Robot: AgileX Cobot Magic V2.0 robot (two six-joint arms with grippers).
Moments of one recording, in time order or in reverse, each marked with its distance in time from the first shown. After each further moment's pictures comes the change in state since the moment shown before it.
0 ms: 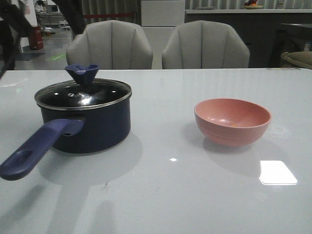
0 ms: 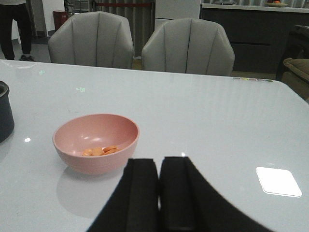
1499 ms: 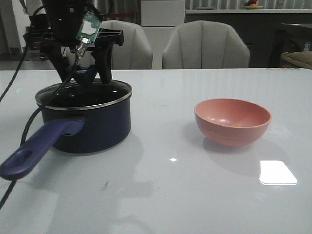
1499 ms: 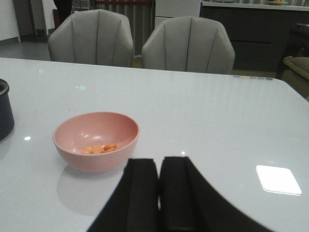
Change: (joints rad) left arm -0.064 0.382 -0.307 0.108 0.168 -0.219; right arm 0.000 0.000 0.000 0.000 0.006 0.000
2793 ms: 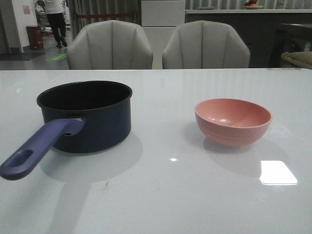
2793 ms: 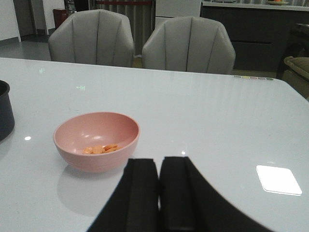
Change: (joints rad) left arm 0.511 -0.350 0.540 -0.034 -0.228 0.291; right arm 0.000 0.000 0.000 0.000 0.000 0.000
